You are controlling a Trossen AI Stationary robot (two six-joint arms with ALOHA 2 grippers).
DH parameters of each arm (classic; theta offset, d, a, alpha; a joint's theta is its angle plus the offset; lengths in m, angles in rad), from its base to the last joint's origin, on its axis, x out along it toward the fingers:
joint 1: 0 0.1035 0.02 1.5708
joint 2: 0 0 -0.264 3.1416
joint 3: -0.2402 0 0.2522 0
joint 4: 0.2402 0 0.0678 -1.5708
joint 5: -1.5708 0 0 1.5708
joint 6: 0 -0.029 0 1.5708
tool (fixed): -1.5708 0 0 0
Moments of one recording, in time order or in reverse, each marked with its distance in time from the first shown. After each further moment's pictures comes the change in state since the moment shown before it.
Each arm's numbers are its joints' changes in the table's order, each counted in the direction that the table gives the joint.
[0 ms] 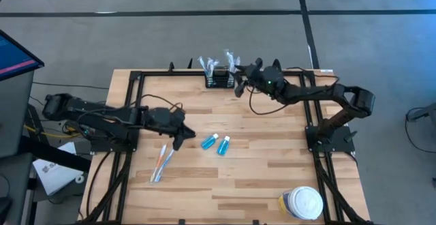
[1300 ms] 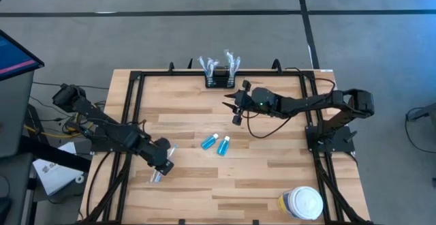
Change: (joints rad) left arm -0.452 -0.102 0.001 0.480 0.075 0.903; right arm 0.258 0.000 0.000 0.203 0.001 0.114
